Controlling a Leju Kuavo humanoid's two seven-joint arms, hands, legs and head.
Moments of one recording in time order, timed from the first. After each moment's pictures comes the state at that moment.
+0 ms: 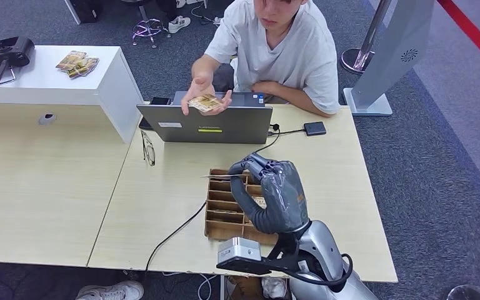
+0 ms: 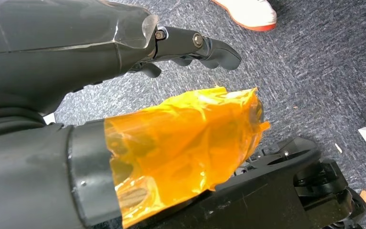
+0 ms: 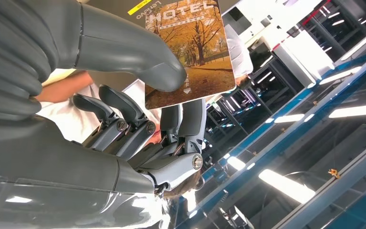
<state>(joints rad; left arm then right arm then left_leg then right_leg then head) -0.07 -0.08 -0.58 -0.16 0.09 0.40 0.10 -0.31 -0.11 0.66 -1.68 0.82 -0.38 -0.15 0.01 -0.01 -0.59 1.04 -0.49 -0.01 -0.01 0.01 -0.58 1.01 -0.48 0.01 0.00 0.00</state>
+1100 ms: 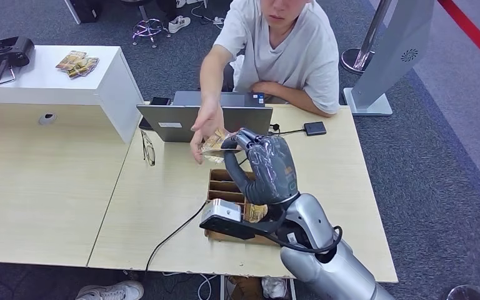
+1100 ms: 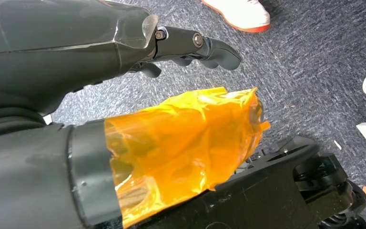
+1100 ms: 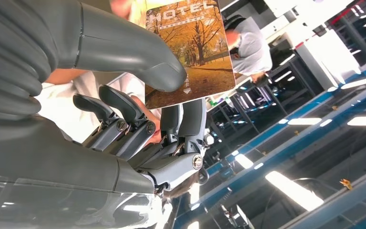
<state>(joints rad) -0.07 -0.08 -0.58 -0.16 0.04 0.38 0.10 -0.46 -0.06 0.66 -1.54 0.87 -0.33 -0.06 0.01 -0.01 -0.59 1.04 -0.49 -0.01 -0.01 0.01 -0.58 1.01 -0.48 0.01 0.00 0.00</state>
